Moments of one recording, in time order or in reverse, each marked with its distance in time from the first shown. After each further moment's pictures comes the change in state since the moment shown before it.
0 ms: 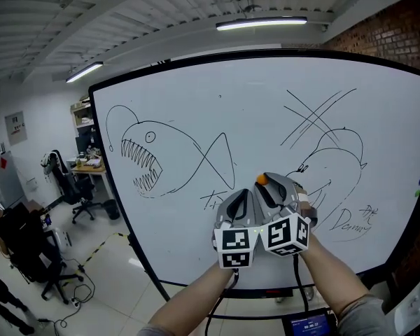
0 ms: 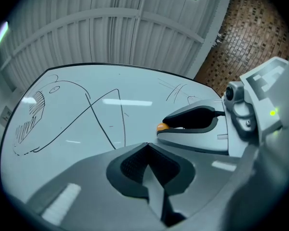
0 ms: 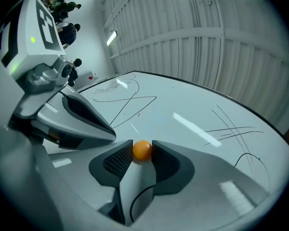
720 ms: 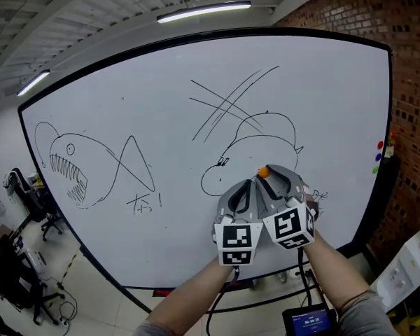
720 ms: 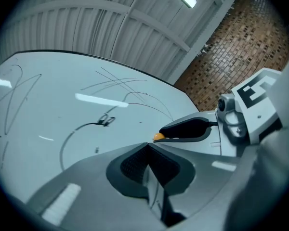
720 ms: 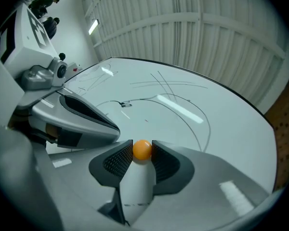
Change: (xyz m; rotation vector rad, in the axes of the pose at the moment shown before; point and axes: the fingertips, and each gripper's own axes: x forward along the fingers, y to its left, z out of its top) left arm 0.060 -0.190 0.015 -0.046 -0.059 -0.259; right arm -0.100 -0.113 -0.128 0.112 0.174 -0.098
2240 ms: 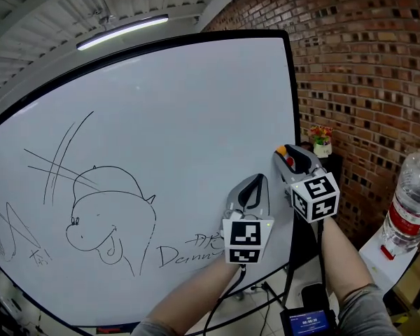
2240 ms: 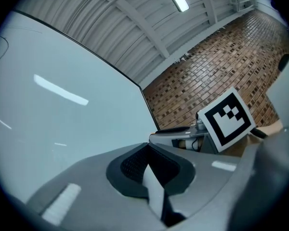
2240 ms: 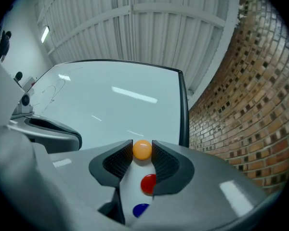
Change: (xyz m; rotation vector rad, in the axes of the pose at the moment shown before) left arm 0.206 -0.323 0.044 -0.100 -0.126 -0.364; right arm -0.134 -0.354 -0.216 0.342 0.083 -0.279
